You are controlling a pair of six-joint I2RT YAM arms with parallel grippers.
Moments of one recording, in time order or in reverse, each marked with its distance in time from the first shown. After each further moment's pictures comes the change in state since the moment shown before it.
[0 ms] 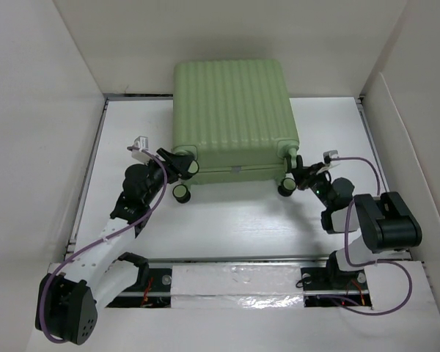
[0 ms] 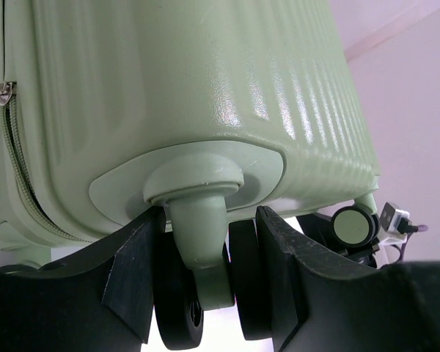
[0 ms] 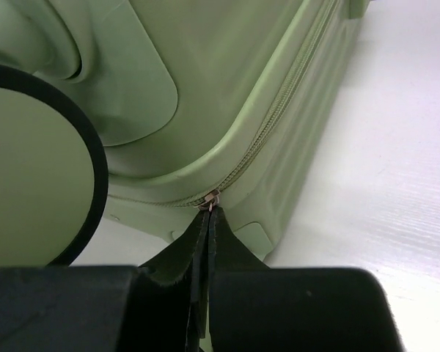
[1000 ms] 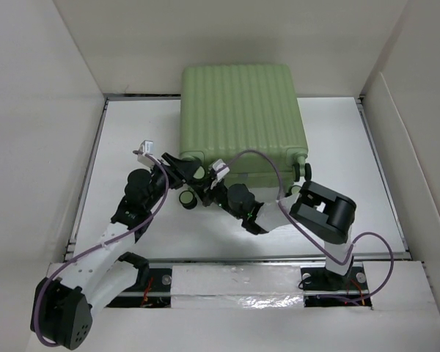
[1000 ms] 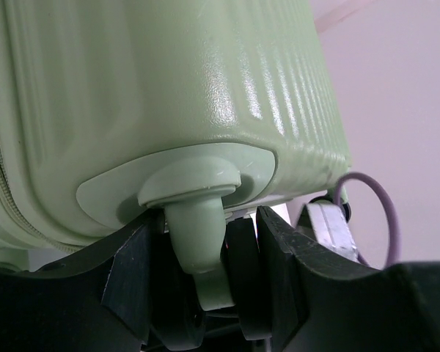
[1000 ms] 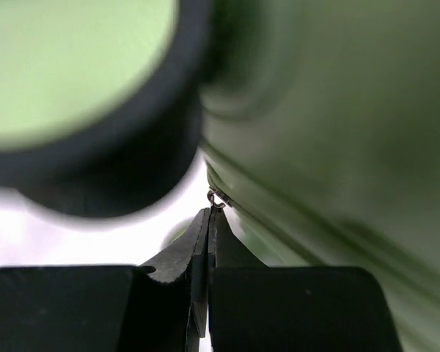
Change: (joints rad) left arm -0.063 -0.032 -0.029 0.025 0.033 -0.089; right arm 0.995 0.364 0.605 -0.262 0.657 -0.156
